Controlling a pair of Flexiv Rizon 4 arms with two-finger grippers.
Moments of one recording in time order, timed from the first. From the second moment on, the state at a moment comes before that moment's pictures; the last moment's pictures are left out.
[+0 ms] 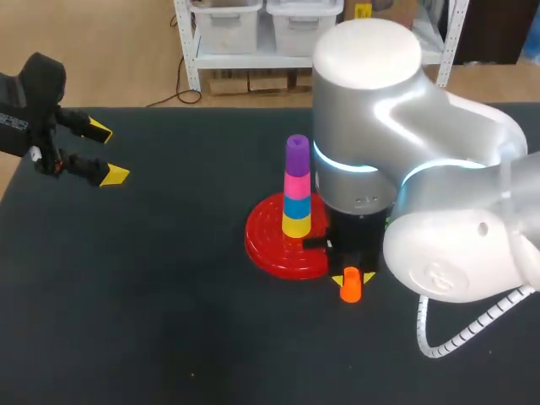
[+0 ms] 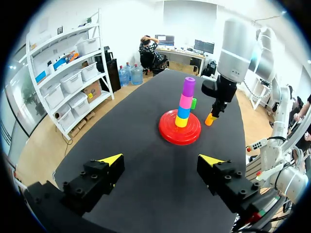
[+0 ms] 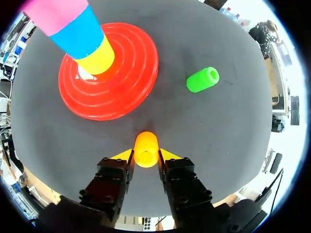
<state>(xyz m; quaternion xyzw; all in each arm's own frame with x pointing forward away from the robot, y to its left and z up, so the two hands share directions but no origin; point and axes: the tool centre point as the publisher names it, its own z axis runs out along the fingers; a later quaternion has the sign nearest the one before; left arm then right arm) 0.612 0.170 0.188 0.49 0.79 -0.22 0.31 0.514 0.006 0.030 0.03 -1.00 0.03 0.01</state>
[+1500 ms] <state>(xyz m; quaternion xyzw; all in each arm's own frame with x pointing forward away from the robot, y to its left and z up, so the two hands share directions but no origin) 0.612 0.170 0.188 0.49 0.79 -0.22 0.31 0.624 0.082 0.243 0.04 -1.00 0.01 -0.06</state>
